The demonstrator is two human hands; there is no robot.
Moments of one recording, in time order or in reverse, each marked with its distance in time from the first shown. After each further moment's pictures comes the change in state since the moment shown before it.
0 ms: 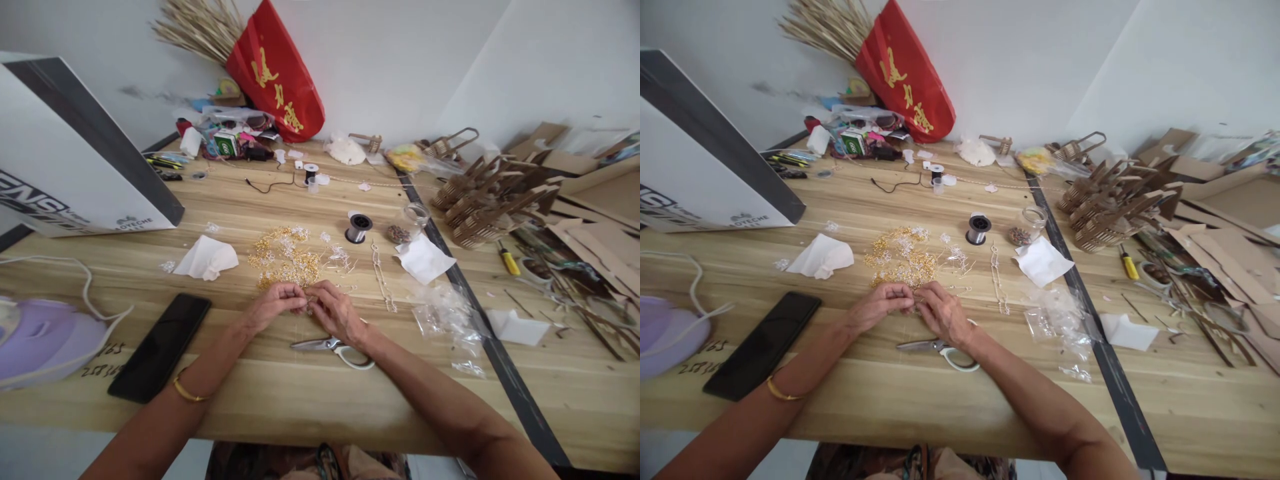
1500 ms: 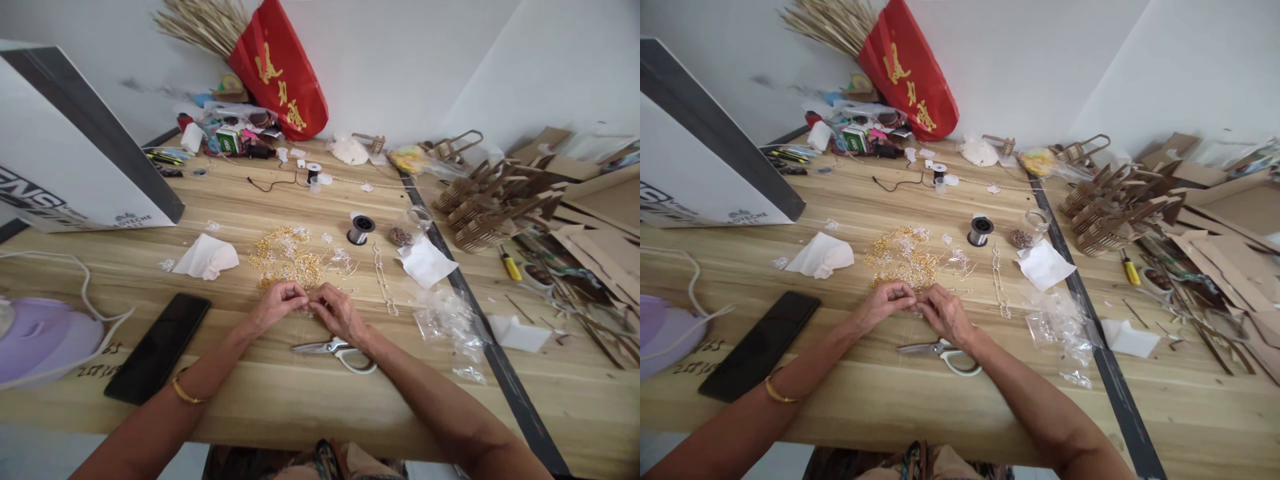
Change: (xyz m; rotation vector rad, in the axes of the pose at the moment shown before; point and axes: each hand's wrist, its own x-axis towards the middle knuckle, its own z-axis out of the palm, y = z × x) left_hand 0.006 -0.005 -0.001 0.123 0.086 0.089; right_hand 0.004 0.003 0.000 0.125 -0.007 0.028
